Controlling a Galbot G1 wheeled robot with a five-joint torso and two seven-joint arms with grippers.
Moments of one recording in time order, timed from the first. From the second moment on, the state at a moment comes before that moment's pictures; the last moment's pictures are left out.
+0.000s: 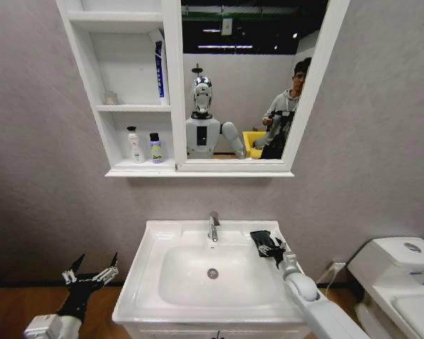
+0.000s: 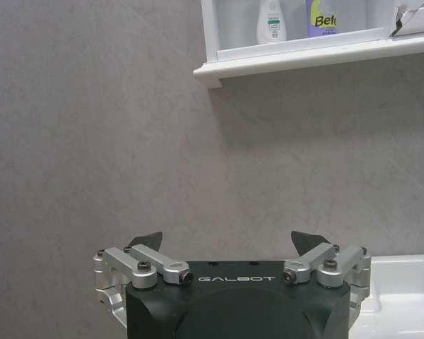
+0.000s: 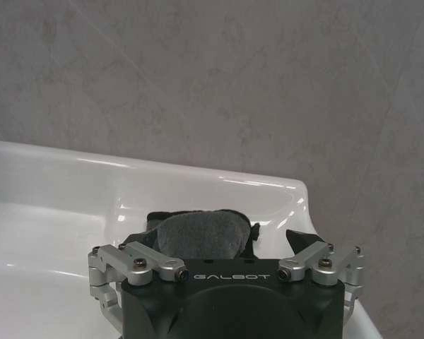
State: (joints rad) left arm 1.68 -1.34 -0.87 -2.32 -0.30 0.16 -0.01; right arm -0.96 0.98 0.27 1.45 0.50 -0.06 0.18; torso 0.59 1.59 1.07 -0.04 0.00
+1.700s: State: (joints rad) left arm 1.68 -1.34 -0.87 -2.32 -0.30 0.16 -0.01; right arm -1.88 1.29 0.89 2.32 0.43 0.13 -0.02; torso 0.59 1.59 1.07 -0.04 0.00
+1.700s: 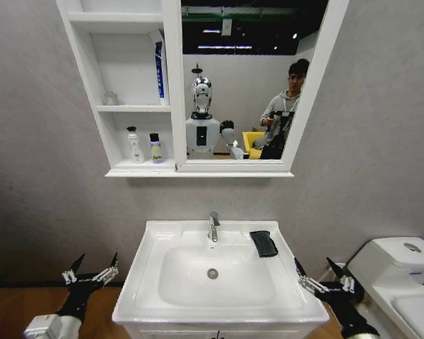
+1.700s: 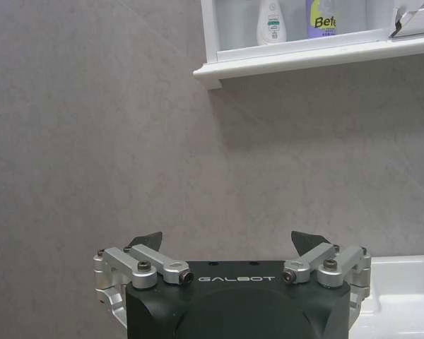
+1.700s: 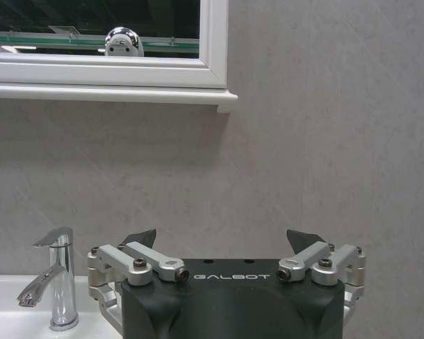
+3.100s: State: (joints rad) left arm 1.68 -1.34 -0.87 -2.32 -0.30 0.16 -0.01; right arm -1.90 1.31 0.87 2.33 0.40 0.14 0.01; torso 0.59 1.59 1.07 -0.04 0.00
